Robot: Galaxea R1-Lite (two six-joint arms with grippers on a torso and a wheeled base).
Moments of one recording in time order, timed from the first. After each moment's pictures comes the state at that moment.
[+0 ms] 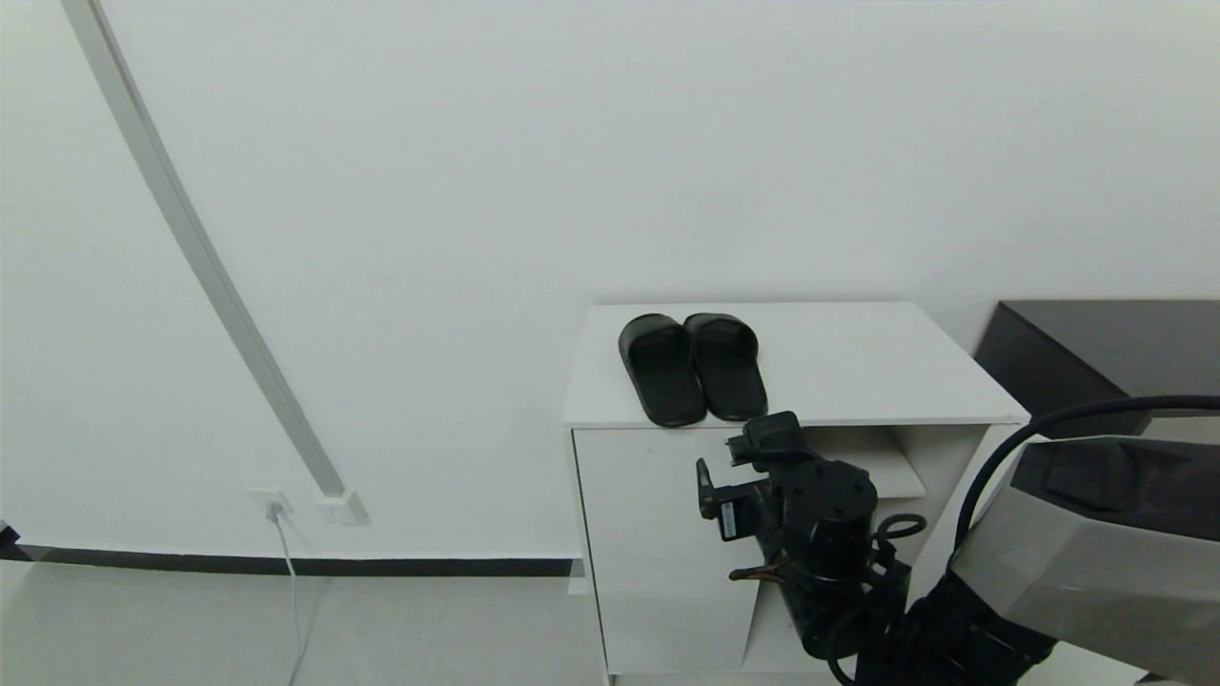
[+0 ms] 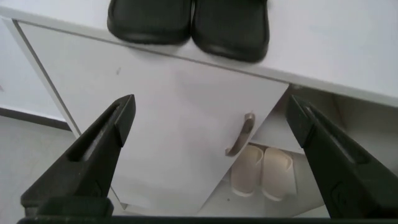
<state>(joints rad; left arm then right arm) 0.00 0.00 0.00 0.00 0.01 0.01 0.81 2.19 -0.75 -1.36 -0.66 -0.06</state>
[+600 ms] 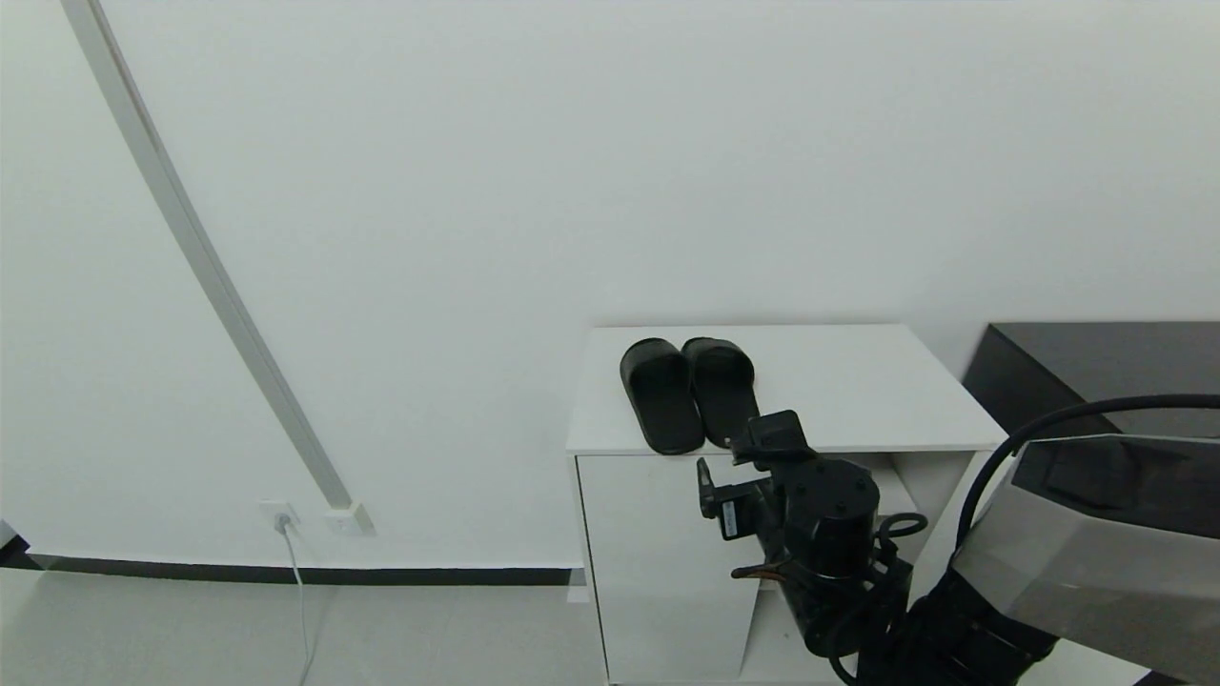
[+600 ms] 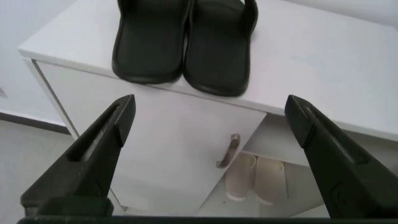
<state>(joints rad) 0.00 0.00 0.00 0.00 0.01 0.00 0.80 2.19 -0.75 -1.37 -0.65 -0.06</state>
